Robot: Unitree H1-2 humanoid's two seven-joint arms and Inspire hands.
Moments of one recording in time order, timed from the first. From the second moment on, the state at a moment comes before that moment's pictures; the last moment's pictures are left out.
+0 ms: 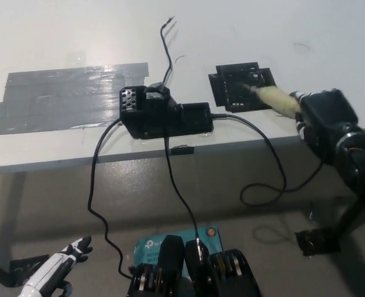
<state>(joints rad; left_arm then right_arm) 0.05 0.42 -0.10 -0.17 0.06 0.43 -0.28 -0.78 -0.44 0.50 0.61 -0.94 0.11 0.01</state>
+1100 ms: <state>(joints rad) 0.05 0.42 -0.10 -0.16 0.07 0.43 -0.29 -0.88 -0.49 0.56 0.41 -0.92 -0.22 0.00</state>
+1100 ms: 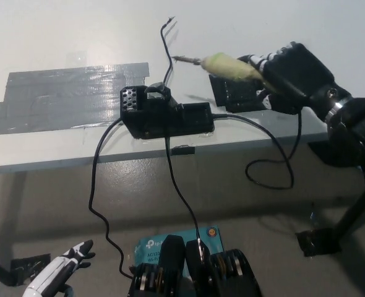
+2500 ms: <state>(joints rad) 0.04 0.42 -0.11 -0.17 0.07 0.45 -0.29 -0.97 -0.52 0.59 0.50 -1.01 -0.45 0.00</state>
